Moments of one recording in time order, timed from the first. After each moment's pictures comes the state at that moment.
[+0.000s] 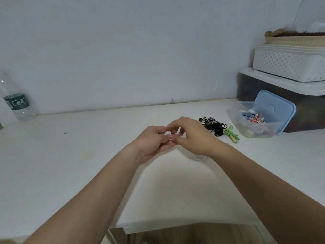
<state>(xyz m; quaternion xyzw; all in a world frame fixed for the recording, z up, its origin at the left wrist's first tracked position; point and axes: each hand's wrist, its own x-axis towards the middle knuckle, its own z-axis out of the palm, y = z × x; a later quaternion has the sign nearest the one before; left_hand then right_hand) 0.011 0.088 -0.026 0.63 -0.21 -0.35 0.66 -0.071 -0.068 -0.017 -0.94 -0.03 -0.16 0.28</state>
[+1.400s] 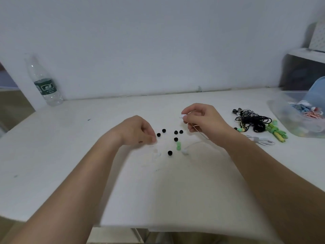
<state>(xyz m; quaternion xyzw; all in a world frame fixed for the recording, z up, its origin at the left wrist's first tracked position) 0.090 0.187 -0.021 0.91 -0.28 -0.17 0.27 0.000 -0.046 -0.038 -0.74 0.05 -0.11 0.66</state>
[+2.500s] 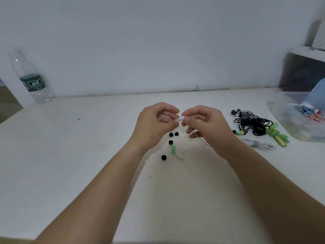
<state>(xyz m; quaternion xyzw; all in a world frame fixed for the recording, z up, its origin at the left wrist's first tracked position) 0.063 0.118 -0.037 0.76 -0.30 -0.03 0.58 -0.017 -0.045 -0.040 -0.73 0.04 -0.16 0.66</state>
